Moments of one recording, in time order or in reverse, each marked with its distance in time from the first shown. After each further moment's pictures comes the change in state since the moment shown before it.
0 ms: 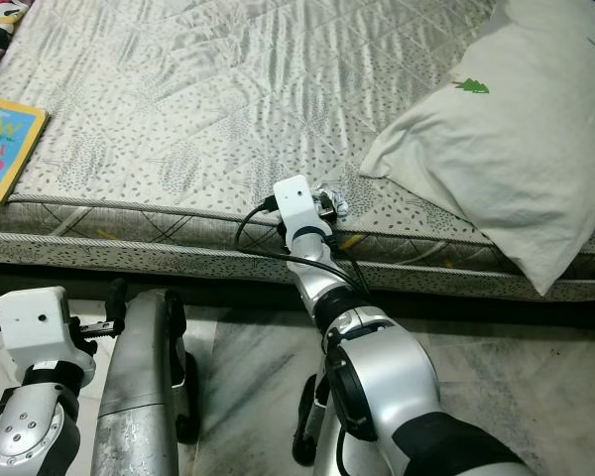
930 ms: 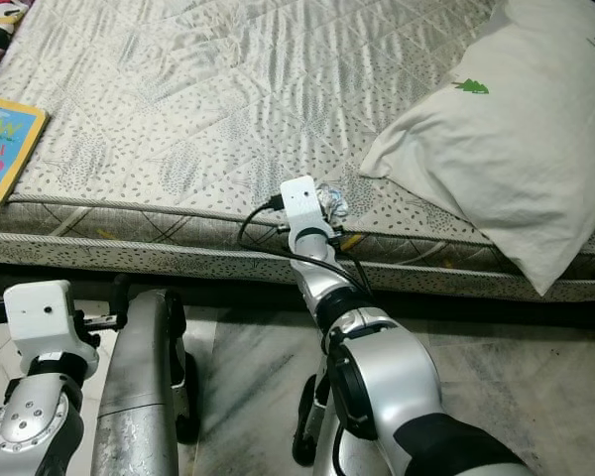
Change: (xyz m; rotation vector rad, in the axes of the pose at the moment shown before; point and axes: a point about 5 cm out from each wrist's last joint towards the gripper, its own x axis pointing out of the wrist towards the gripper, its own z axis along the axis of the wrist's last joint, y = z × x) left arm 0.010 0.001 0.000 0.006 -0.002 0.003; right arm 0.000 -0.002 -0.003 0.071 0.019 0.015
